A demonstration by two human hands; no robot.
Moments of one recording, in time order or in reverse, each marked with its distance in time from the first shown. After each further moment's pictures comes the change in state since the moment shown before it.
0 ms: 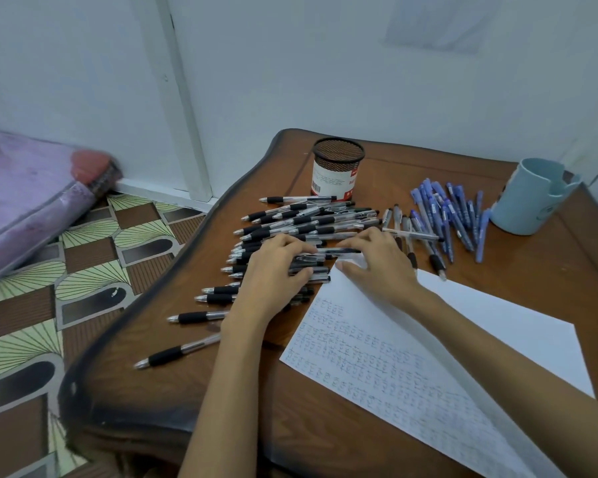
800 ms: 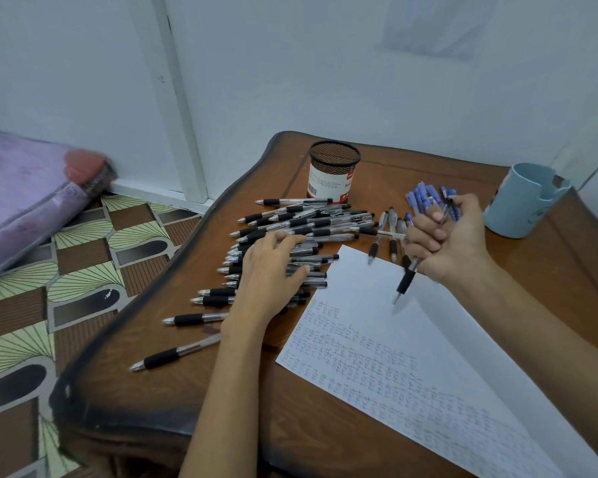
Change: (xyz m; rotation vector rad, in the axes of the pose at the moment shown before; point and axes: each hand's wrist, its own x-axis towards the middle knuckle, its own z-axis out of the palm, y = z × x) left_hand 0.002 -0.001 0.004 0.067 0.064 -0.022; right_hand -0.007 0.014 -0.074 1.805 0.185 0.564
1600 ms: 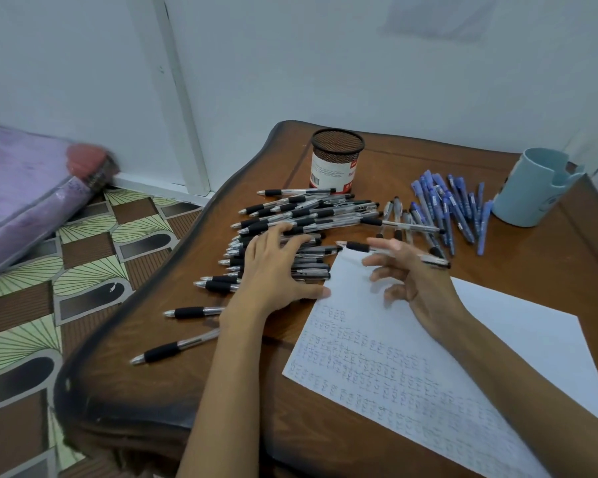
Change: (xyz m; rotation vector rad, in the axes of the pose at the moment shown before) left_hand 0.002 -0.004 0.002 0.126 -0.219 -0.033; right_hand -0.020 0.059 -0.032 -0.550 -0.222 -0.132
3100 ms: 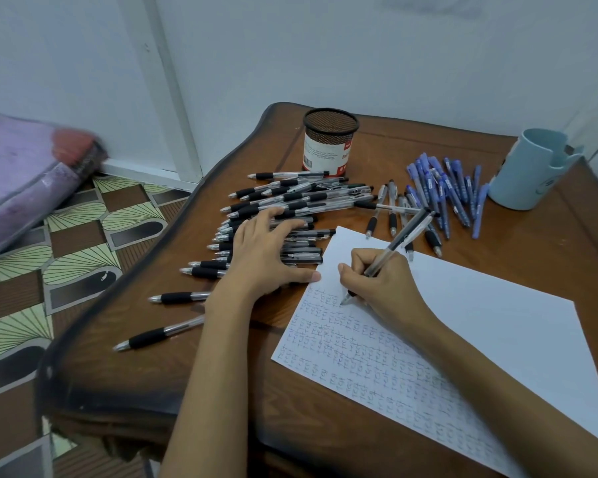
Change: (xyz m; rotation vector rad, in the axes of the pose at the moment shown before) left_hand 0.002 -0.003 0.002 -0.019 0.020 0.007; right_hand -0.008 0.023 0.027 -0.452 0.004 -0.293
